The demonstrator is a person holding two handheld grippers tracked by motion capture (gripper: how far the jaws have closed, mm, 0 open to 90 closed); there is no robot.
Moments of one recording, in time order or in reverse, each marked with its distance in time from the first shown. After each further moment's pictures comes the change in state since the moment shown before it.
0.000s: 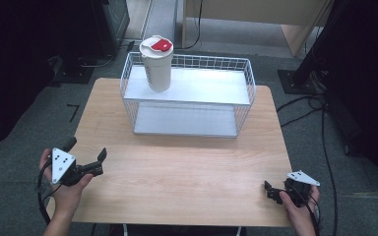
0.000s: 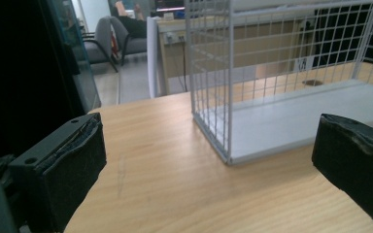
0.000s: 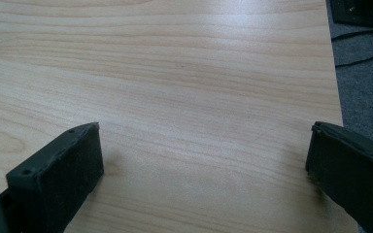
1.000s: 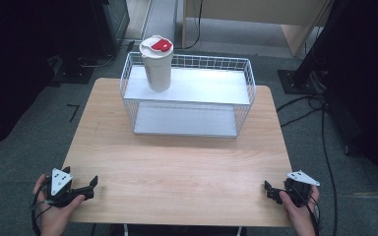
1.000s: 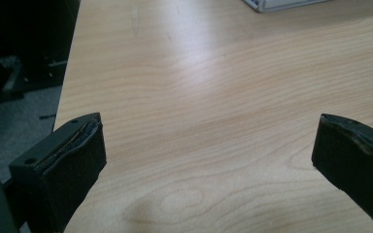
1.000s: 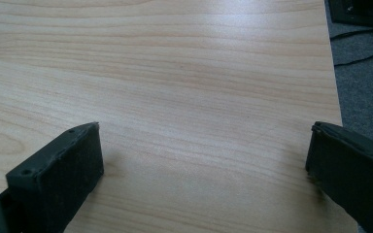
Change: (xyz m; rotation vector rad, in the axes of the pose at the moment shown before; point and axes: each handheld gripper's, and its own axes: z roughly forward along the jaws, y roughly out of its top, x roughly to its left) left arm 0.021 -0.068 -0.024 0.383 0.021 -0.035; right arm 0.000 0.000 0.000 0.000 -0.006 0.003
